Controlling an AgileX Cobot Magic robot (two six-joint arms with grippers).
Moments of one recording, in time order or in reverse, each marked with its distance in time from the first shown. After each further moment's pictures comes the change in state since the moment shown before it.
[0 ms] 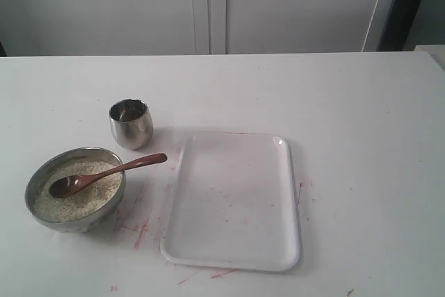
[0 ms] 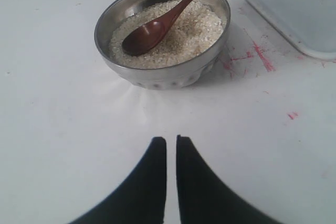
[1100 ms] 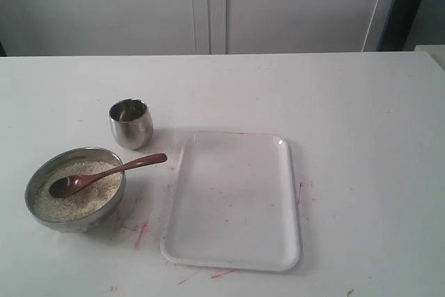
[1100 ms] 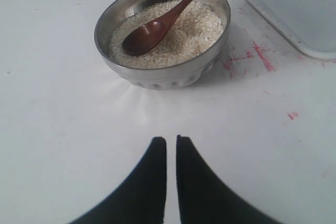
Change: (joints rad) left arm 0.000 0.000 0.000 0.000 0.000 0.000; right arm 0.050 0.000 0.000 0.141 -0.366 0.602
